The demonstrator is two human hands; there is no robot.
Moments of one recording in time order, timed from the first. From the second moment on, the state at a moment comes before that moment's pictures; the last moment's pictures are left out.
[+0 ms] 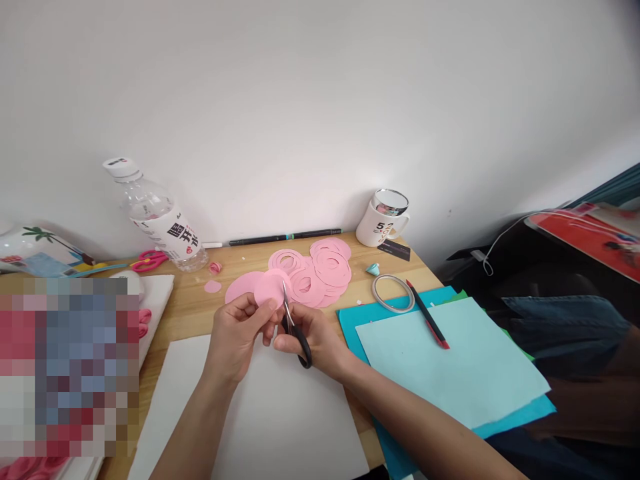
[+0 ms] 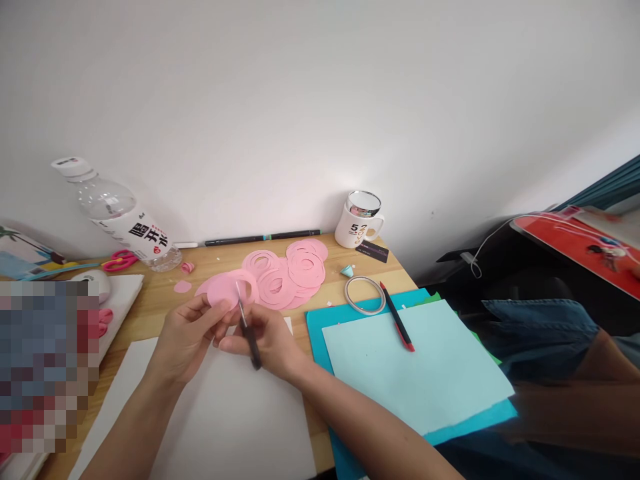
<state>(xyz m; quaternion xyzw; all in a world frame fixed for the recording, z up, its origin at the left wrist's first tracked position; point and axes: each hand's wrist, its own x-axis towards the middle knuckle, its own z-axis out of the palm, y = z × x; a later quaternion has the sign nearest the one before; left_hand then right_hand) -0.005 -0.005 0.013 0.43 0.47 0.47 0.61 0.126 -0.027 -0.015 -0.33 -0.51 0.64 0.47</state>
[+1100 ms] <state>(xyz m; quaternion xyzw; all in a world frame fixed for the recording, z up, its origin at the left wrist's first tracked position) -0.007 -0.005 0.014 0.41 0.45 0.50 0.61 0.128 -0.029 -0.019 -0.37 -0.49 0.65 0.44</state>
